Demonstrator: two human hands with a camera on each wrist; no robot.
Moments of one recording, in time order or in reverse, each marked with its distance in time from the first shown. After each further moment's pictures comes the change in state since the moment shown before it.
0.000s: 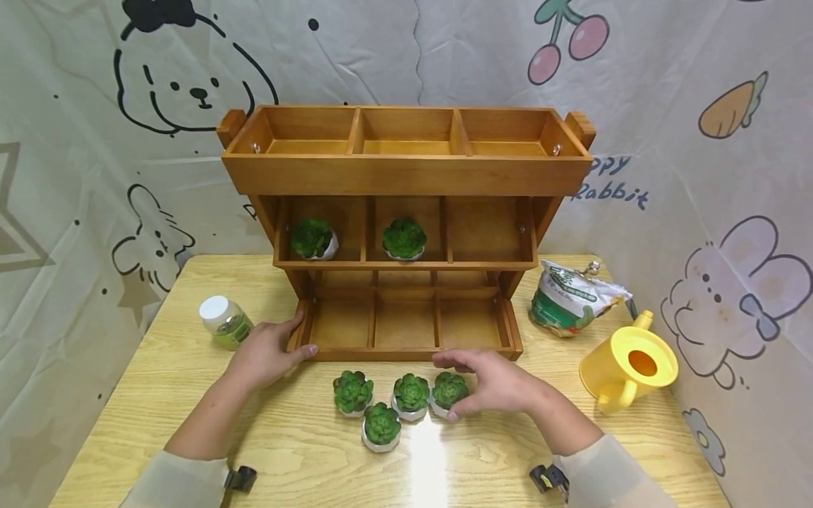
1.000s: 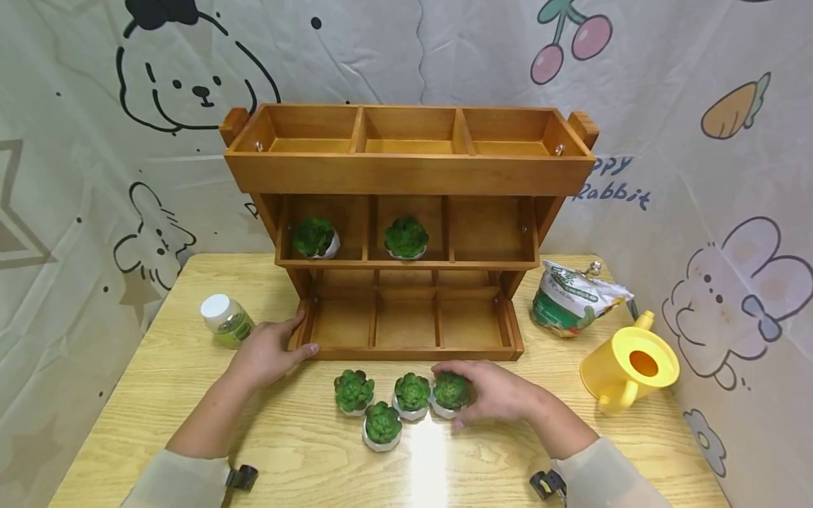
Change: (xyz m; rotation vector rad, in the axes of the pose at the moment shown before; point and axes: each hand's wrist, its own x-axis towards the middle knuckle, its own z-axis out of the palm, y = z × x) left_hand 0.000 0.000 0.000 -0.019 0.014 0.023; right_hand -0.003 0.011 0.015 -0.057 -0.080 0.104
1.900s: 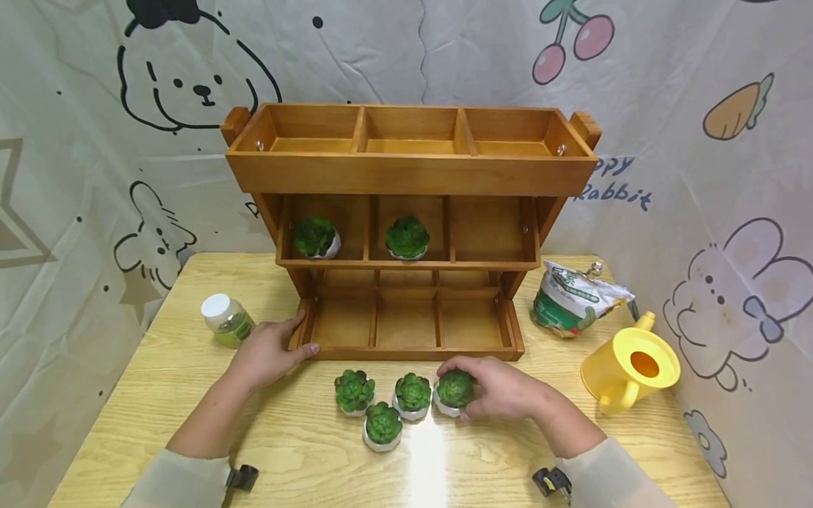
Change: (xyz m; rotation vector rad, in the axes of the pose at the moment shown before) left_hand 0.000 -0.003 0.002 -0.004 0.001 -0.002; right_hand -0.003 -0.006 -0.011 -0.023 -0.002 -0.022
